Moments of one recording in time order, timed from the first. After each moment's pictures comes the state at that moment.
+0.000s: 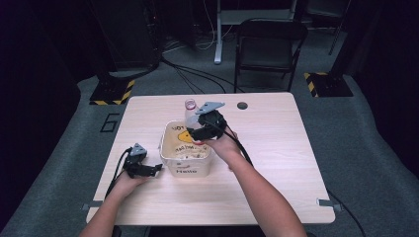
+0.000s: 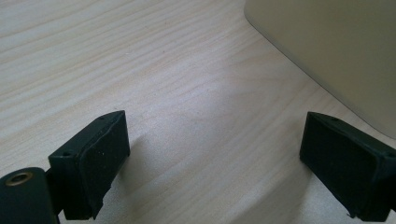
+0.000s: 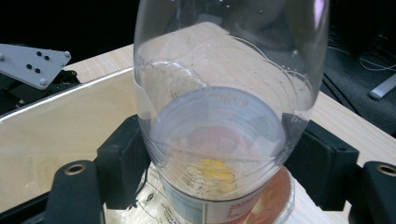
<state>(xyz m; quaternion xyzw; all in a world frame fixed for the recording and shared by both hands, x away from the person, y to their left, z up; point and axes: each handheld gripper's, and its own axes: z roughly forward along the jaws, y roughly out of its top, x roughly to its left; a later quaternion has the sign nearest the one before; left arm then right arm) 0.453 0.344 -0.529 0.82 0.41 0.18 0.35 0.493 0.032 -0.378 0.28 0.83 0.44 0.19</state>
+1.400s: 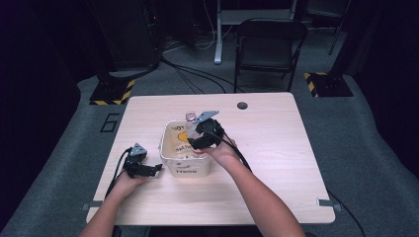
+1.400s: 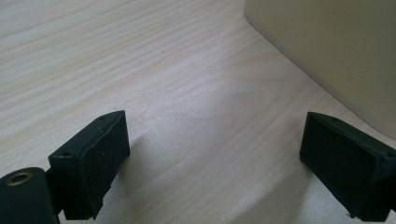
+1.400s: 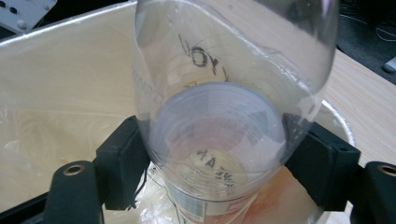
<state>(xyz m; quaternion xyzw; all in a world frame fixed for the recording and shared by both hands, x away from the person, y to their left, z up) 0.453 0.344 -0.529 0.82 0.41 0.18 0.35 0.490 0.041 -0.409 0.29 0.86 0.39 0.17</state>
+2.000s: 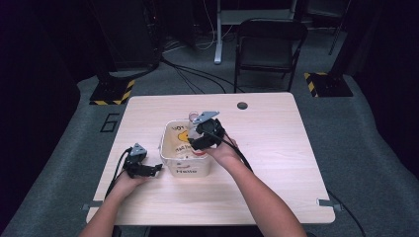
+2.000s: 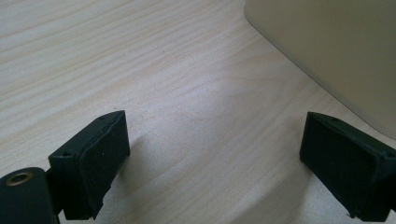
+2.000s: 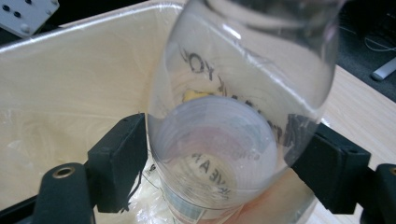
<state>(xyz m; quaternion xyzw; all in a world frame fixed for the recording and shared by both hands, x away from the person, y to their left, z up) 0.453 0.344 -0.529 0.82 0.42 0.18 0.35 0.484 0.039 -0.403 0.29 0.85 0.40 0.19</state>
